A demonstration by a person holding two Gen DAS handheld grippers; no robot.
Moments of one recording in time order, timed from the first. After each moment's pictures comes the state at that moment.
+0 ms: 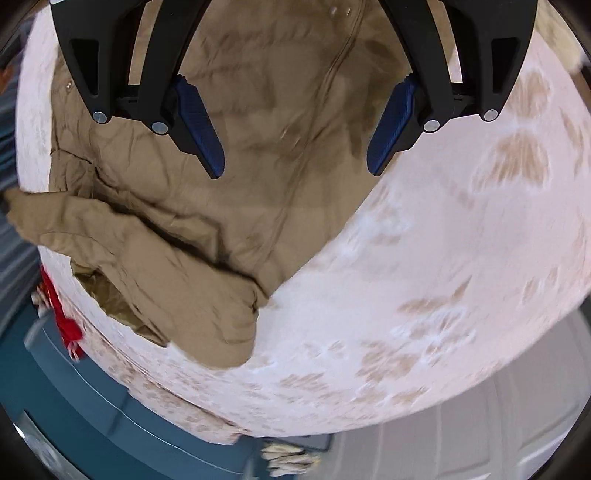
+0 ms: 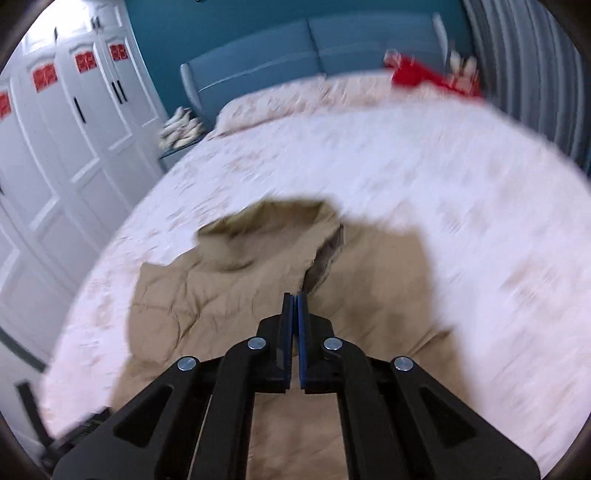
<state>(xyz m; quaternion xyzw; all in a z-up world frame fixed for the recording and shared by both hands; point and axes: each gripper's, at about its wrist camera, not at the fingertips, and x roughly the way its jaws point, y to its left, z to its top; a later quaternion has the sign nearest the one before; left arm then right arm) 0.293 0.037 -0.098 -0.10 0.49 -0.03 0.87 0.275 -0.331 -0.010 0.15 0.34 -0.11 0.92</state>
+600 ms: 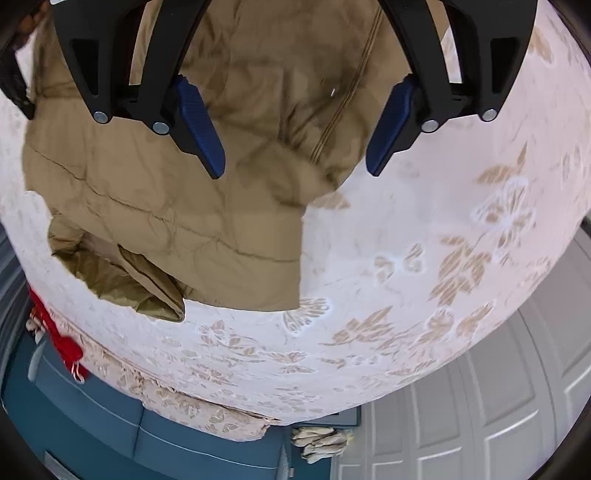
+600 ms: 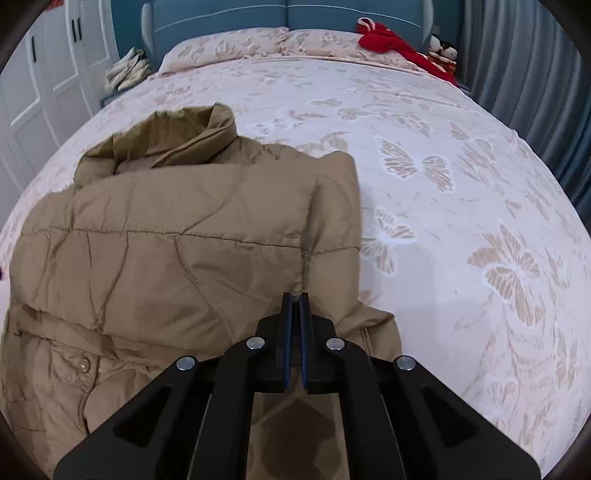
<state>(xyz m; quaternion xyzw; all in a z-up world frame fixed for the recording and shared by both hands) 0.411 -0.033 -0.097 -0.03 0.47 -0.03 0.88 0.294 -0.392 -0.130 0.10 0.43 -0.18 0.88</state>
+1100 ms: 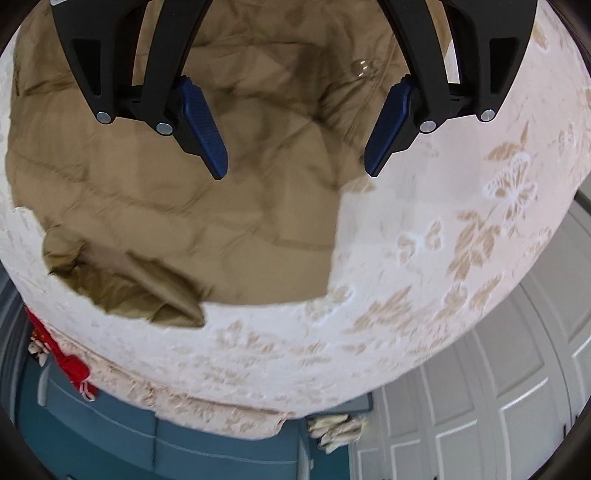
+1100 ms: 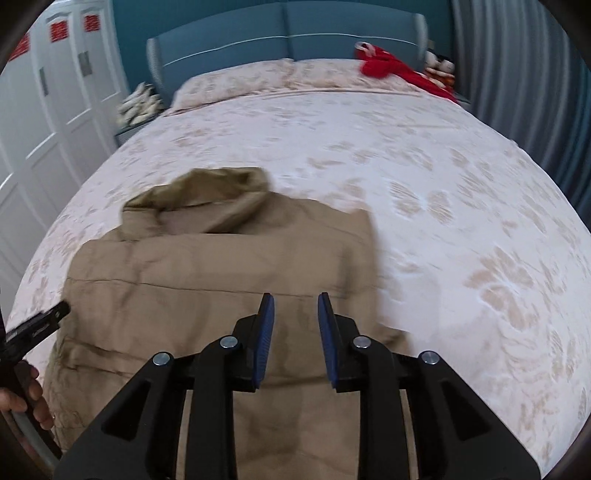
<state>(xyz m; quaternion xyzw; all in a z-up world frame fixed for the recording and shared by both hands) 0.412 -0.069 -0.094 0.01 0.44 -0.03 0.90 0.298 -0.356 -0.073 0.12 0.38 -0.16 0.90</state>
